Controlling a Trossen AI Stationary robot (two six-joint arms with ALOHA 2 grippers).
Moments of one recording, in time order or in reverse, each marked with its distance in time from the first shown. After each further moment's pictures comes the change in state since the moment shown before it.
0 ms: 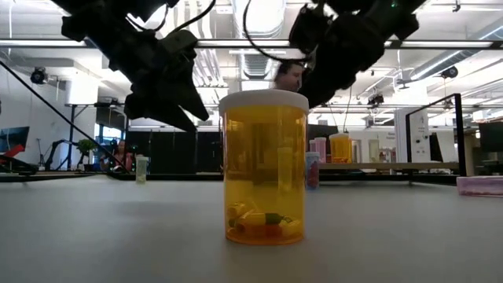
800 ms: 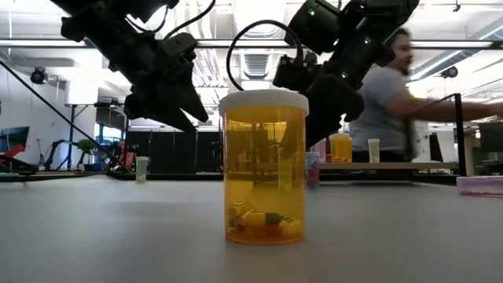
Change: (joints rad) left arm 0.000 0.000 -0.004 -0.002 -0.019 0.007; right arm -0.064 0.189 0.050 -0.011 0.006 -0.079
